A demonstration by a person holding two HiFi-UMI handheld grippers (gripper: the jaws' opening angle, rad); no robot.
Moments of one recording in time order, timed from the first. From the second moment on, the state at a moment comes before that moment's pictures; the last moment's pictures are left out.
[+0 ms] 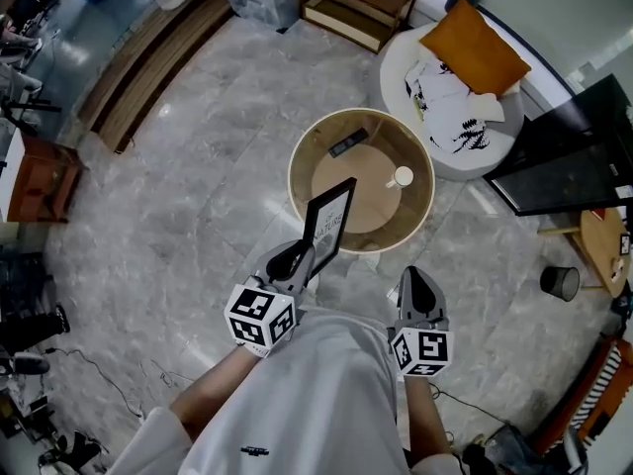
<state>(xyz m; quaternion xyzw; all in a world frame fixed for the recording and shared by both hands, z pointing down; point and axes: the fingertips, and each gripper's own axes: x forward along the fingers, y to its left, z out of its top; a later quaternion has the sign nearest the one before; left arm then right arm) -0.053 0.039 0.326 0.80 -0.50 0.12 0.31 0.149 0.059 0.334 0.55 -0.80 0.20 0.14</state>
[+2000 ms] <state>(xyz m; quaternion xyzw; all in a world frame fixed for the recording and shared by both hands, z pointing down) -0.030 -0.129 0.622 0.69 -0.54 0.09 0.48 0.119 -0.156 0.596 0.42 -0.84 0.27 0.22</state>
